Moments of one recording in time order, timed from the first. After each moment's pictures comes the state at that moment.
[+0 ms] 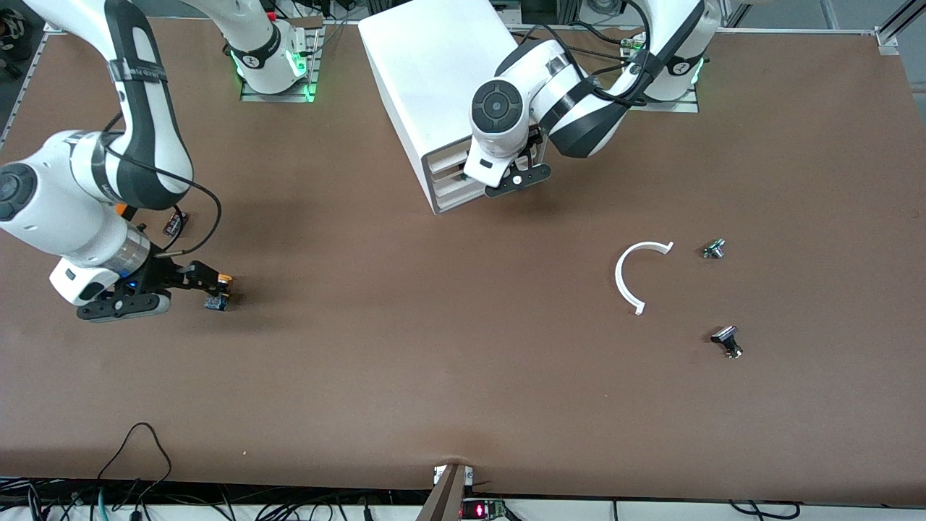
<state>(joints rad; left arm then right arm) -0.32 0.43 -0.55 -1.73 -0.01 1.79 -1.20 0.35 0.33 -0.36 -1.80 0.21 2.23 -0.23</state>
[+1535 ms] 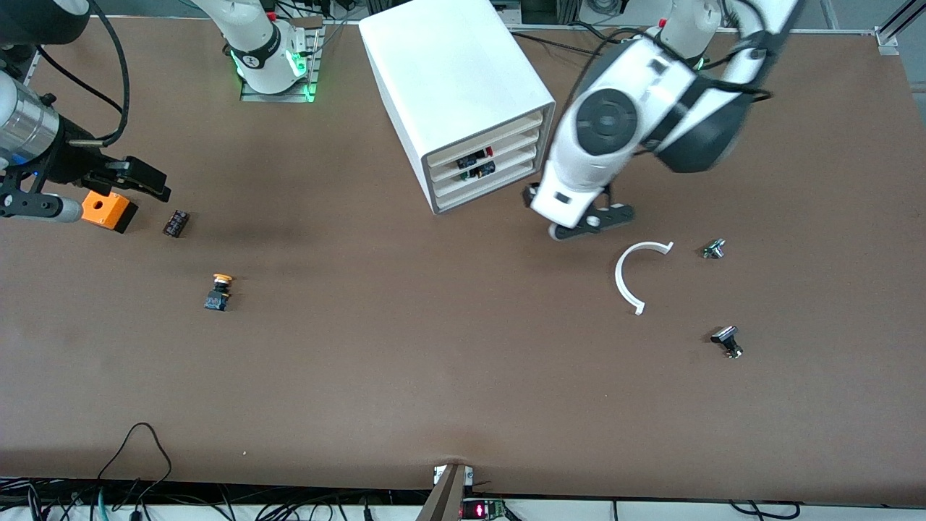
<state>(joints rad) -0.06 0.38 -0.55 -1.49 0.10 1.60 -0.88 -0.02 0.08 0.11 -1.55 0.02 1.58 0.19</state>
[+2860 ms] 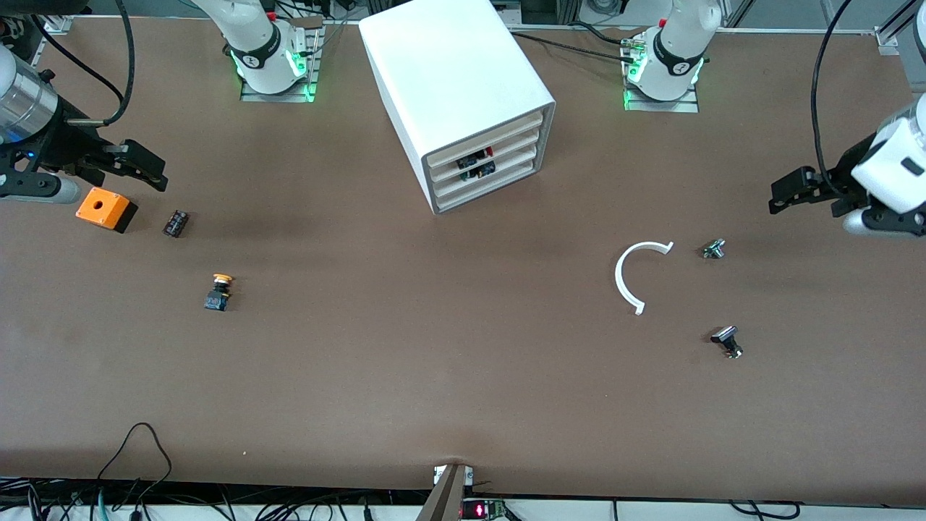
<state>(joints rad) 0.09 0.04 -0.12 -1.61 -0.01 1.66 0.01 -0.03 0.05 0.15 -1.54 -0.02 1.58 0.19</state>
